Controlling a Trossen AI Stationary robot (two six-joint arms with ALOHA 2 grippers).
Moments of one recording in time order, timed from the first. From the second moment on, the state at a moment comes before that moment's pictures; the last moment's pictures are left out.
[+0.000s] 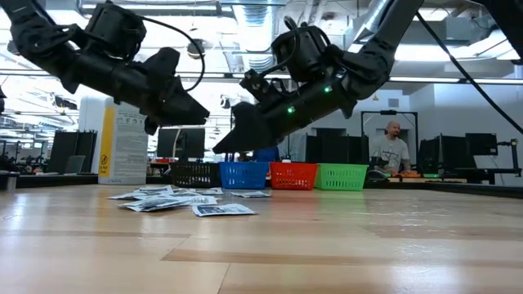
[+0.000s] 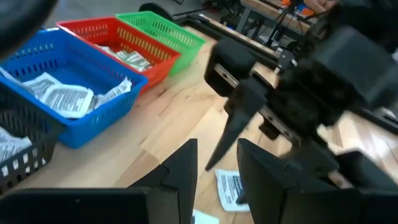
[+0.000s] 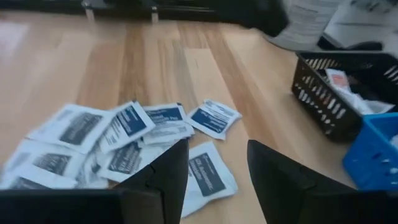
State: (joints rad) left arm 0.16 1.22 0.27 0.66 -0.14 -0.35; right arm -0.05 2.05 1.04 0.59 0.18 -0.06
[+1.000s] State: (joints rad) left arm 0.04 1.23 0.23 0.70 -0.29 -0.34; right arm -0.09 2.08 1.04 0.66 0.10 -0.01
